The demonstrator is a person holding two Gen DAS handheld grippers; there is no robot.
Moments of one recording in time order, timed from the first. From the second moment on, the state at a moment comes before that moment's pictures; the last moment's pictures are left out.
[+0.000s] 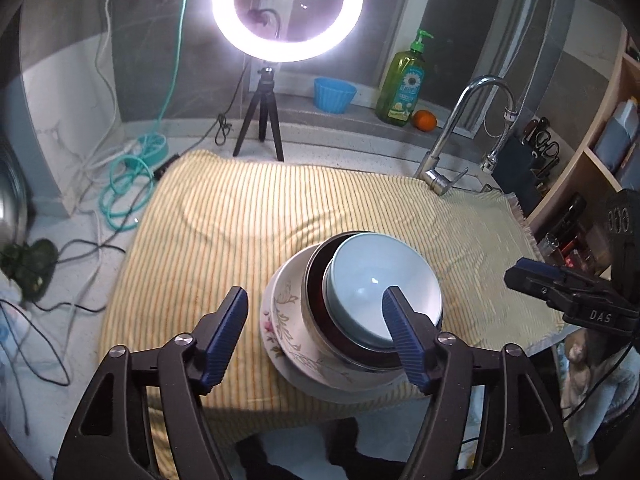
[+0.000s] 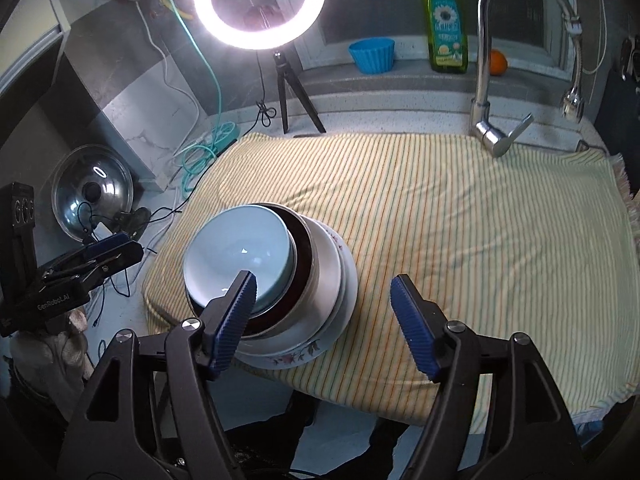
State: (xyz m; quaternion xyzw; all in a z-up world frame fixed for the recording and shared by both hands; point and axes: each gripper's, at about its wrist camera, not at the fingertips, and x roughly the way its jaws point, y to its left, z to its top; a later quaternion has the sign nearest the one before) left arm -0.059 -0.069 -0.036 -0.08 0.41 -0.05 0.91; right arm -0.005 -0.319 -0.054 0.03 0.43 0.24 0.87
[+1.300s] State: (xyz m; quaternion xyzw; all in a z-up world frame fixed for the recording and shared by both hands) left arm -0.077 -0.082 -0.009 -0.04 0.37 -0.02 0.93; right arm -0.025 -0.328 -0.032 0.03 0.39 0.23 0.89
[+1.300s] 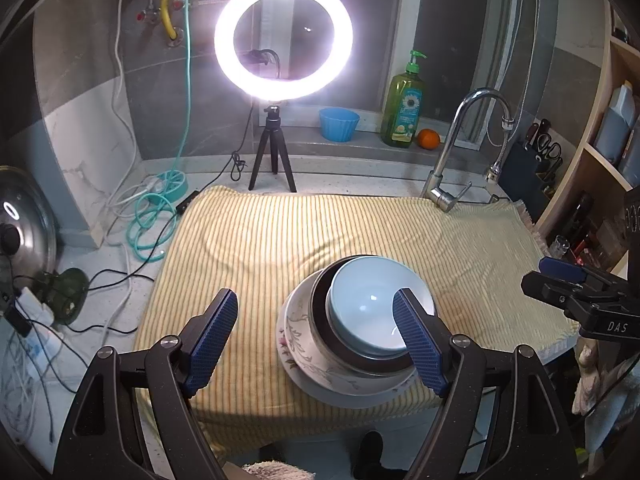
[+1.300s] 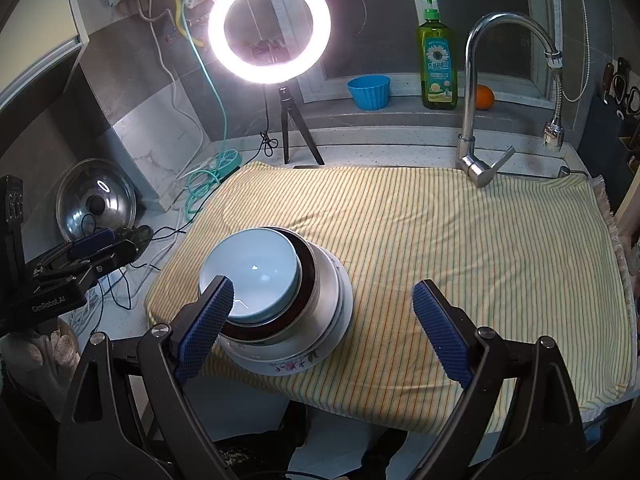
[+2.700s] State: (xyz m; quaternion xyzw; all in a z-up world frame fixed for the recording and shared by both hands) left arm -0.075 -0.082 -0.009 -0.05 0.37 -0.01 0.93; right arm -0.022 -0.322 -0.037 0.02 0.40 0.23 0.89
